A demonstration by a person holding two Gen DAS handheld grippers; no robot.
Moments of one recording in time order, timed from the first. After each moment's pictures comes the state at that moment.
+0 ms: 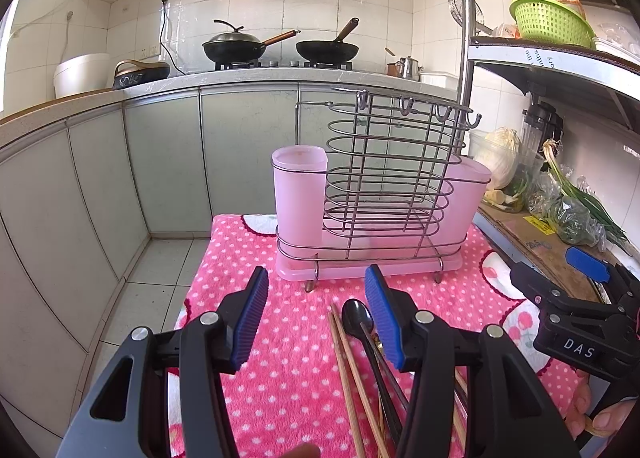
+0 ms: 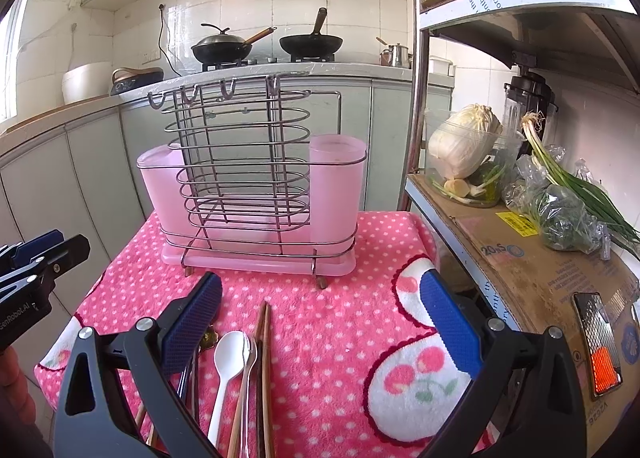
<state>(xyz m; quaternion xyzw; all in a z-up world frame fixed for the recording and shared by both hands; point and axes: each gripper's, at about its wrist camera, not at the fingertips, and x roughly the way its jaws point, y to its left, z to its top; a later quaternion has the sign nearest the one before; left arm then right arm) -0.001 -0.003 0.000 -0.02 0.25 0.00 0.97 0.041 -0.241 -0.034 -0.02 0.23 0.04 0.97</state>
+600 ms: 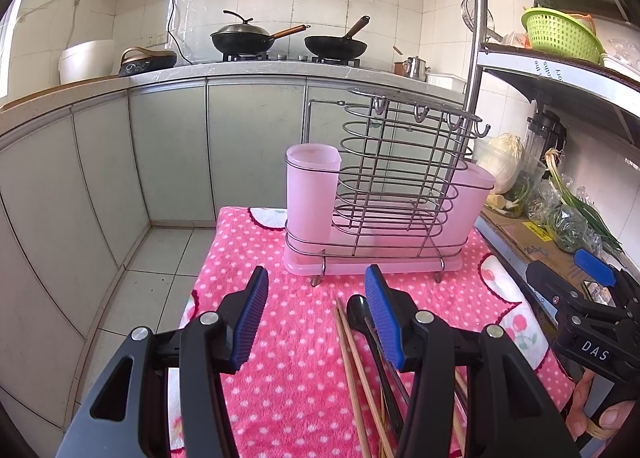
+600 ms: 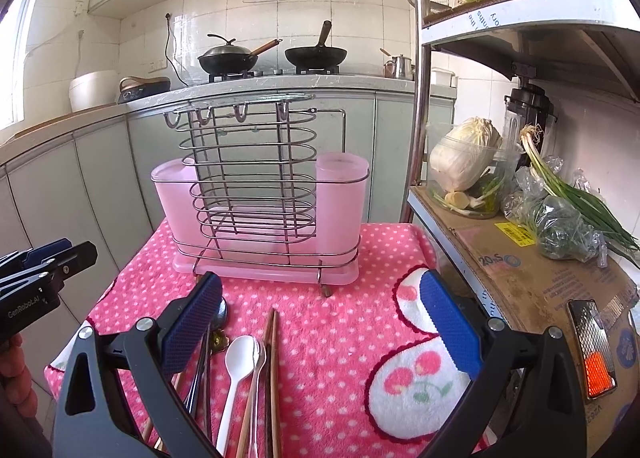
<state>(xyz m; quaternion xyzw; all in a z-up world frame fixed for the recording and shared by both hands) -0.007 0.012 0.008 -0.04 0.26 0.01 0.96 0.026 -0.239 -0.021 -0.02 0.22 0.06 0.97</state>
